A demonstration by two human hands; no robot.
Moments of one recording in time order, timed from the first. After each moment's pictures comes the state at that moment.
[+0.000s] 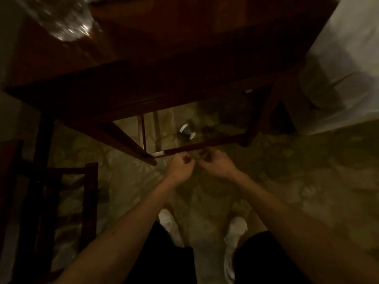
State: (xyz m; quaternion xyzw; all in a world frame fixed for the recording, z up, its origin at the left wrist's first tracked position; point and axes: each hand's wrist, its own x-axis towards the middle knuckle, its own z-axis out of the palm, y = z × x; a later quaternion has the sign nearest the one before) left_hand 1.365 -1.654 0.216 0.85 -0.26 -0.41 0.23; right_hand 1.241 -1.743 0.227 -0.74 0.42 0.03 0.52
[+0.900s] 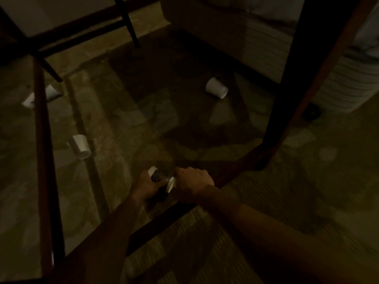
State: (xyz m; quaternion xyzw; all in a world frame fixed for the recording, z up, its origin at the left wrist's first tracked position) left_hand 1.581 -1.846 -0.172 0.82 -0.39 -0.37 0.18; right_hand 1.401 -1.863 -0.091 -0.82 0.47 0.06 0.31
